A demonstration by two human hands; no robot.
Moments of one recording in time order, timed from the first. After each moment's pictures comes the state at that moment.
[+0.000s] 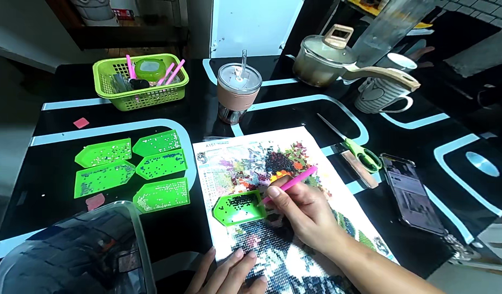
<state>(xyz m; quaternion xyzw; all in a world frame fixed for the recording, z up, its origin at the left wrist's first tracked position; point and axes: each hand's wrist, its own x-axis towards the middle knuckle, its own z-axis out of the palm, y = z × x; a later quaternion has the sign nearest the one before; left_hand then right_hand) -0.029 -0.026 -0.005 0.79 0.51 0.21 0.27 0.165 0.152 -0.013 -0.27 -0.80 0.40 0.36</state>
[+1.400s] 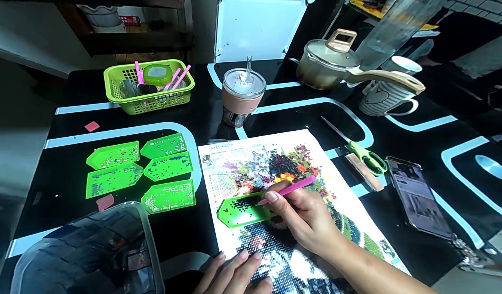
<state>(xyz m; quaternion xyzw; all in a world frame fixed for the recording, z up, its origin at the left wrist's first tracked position) -0.028 -0.026 -0.005 0.79 0.50 0.21 0.28 0.159 0.150 -0.017 -0.26 -0.83 0.34 0.36</state>
